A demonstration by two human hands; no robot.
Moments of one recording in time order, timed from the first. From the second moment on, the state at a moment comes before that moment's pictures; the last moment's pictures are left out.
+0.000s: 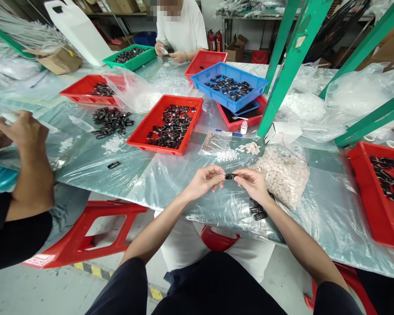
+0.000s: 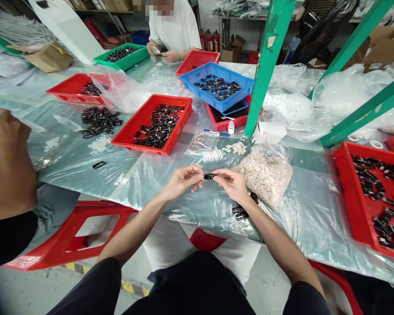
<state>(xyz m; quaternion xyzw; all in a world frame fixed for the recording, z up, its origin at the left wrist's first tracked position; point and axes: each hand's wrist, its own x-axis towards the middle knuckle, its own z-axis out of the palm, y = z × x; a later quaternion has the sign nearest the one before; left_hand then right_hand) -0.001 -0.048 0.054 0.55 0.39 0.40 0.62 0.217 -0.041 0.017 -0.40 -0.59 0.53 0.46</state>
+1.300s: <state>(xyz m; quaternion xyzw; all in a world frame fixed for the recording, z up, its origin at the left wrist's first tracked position) -0.305 -0.066 0.025 0.20 0.76 0.58 0.19 0.224 -0.031 0.017 -0.44 -0.62 0.46 0.46</state>
